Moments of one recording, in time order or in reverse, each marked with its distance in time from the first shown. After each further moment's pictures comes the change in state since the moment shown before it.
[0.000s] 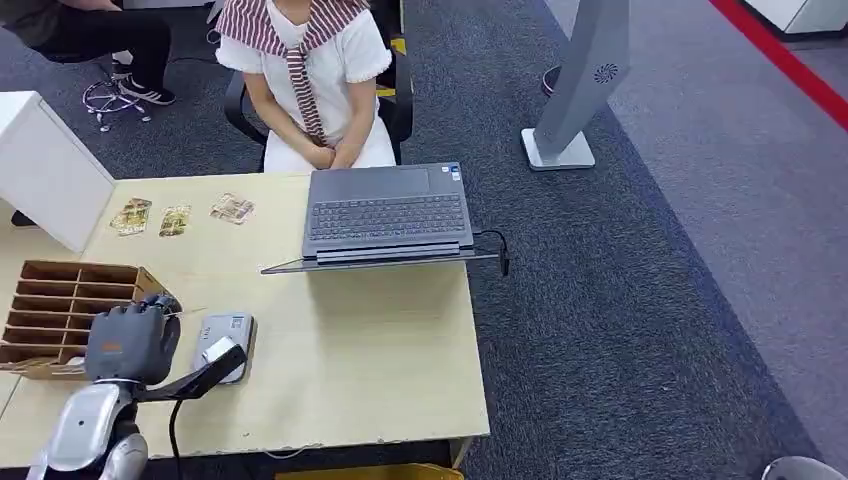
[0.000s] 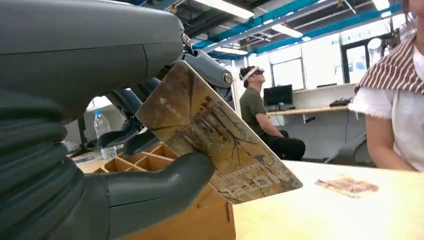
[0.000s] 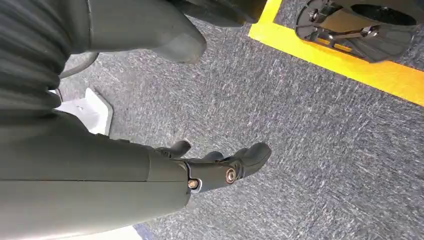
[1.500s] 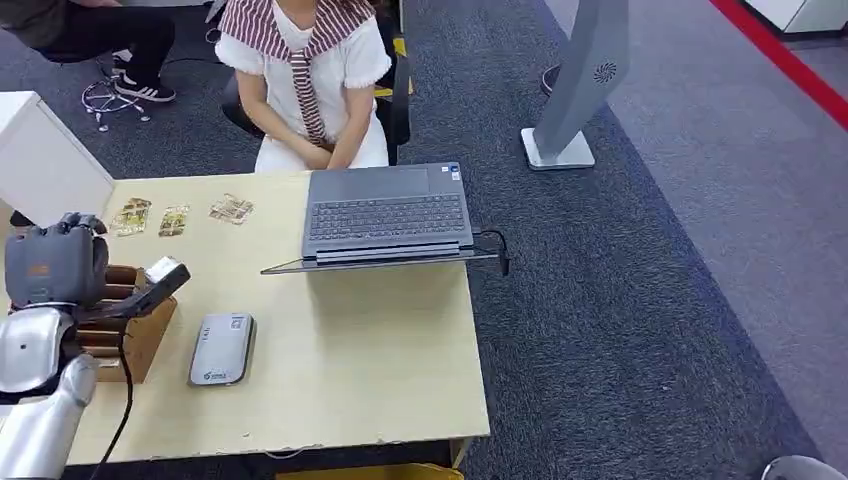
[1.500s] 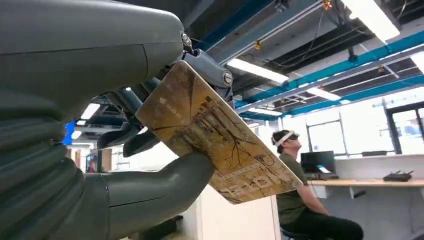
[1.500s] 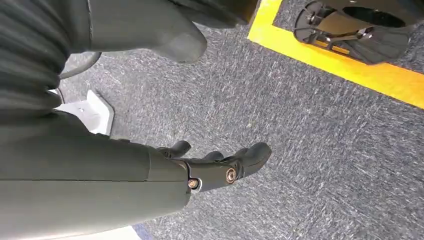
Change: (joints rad) left arm -0.294 0.101 0.021 0.212 -0.055 0.159 0.023; right arm -0.012 0.000 0.005 -0.001 0.003 0.013 0.024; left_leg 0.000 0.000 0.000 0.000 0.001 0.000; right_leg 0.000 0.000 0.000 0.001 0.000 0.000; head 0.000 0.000
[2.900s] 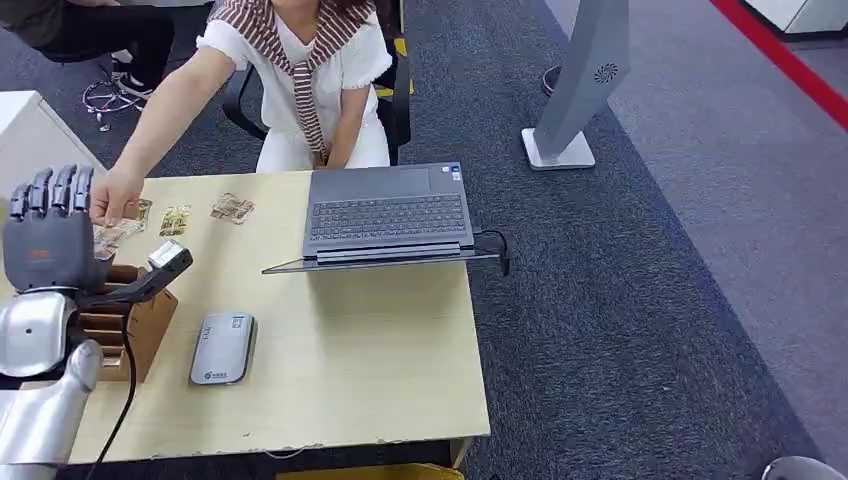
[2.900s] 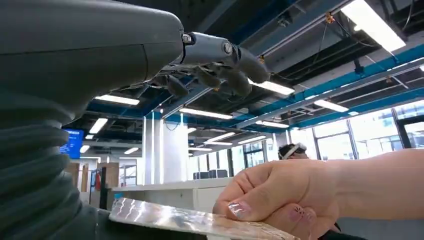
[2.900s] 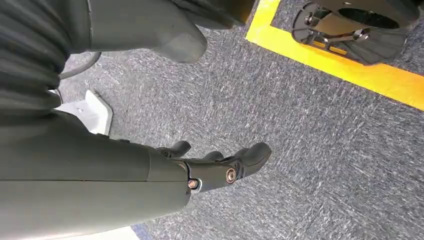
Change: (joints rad) left arm -0.068 -0.030 0.001 0.016 -0.098 -0.032 0.043; right arm -0.004 0.000 0.000 -0.004 -0.003 0.003 0.003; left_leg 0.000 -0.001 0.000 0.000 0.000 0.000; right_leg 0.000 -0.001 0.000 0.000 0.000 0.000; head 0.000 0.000
